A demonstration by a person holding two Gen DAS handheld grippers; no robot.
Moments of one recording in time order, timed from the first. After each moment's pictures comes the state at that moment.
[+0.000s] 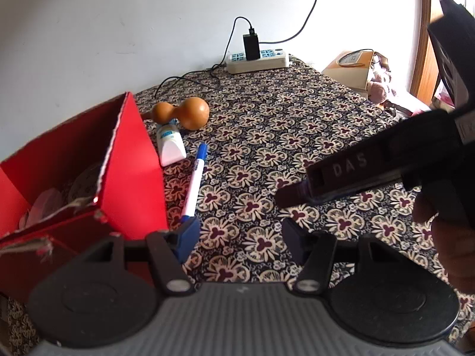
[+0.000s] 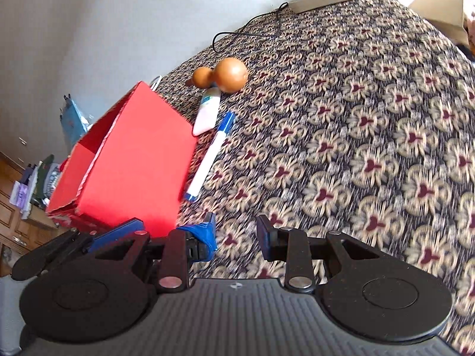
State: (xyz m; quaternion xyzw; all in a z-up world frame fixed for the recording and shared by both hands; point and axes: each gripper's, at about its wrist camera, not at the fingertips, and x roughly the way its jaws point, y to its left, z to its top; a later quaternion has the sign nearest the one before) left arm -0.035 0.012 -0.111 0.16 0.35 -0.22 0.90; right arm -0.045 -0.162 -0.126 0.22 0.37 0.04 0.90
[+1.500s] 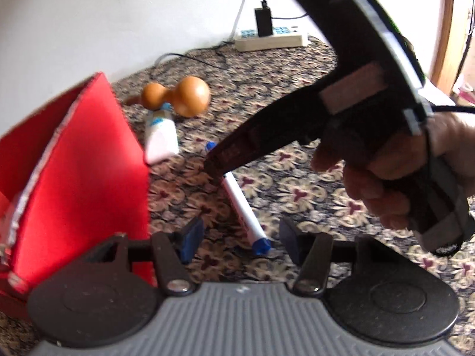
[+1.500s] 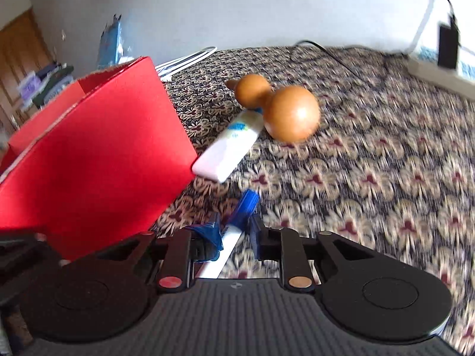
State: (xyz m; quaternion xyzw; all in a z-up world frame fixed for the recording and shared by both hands) left arm 0.020 -0.017 -0.141 0.15 0.39 -0.20 0.89; right arm 0.079 -0.159 -0.136 0.02 0.36 0.17 0.92
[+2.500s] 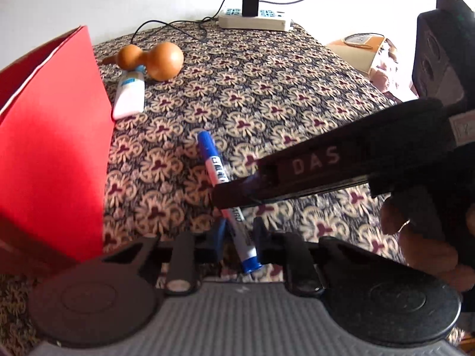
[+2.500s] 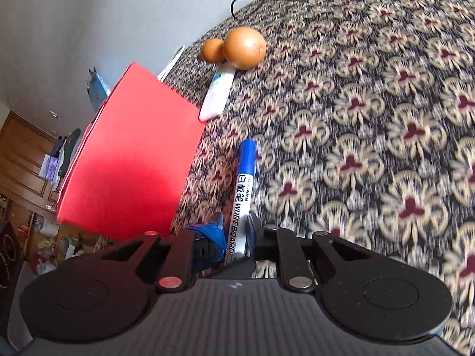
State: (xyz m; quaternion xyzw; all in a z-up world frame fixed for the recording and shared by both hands) left arm -0.008 -0.018 -0.150 0.09 0.44 -0.23 0.87; right arm -0.005 -0.193 -0.155 0.24 0.42 0.15 0.86
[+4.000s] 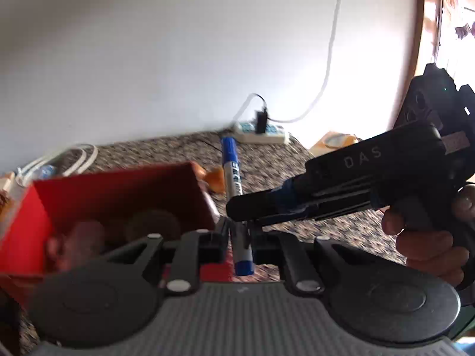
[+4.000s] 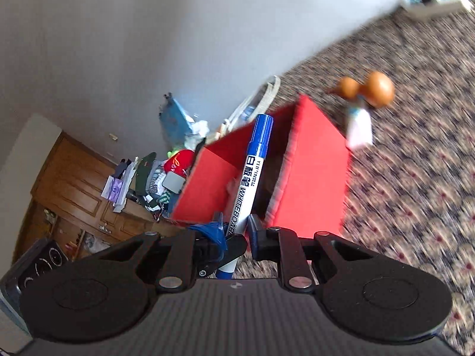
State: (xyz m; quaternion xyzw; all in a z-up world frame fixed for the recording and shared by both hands) left arm -0.039 0.146 -0.010 0.04 0.27 -0.28 0.92; right arm -0.024 -0.069 -0.039 0.27 0.32 0.23 0.88
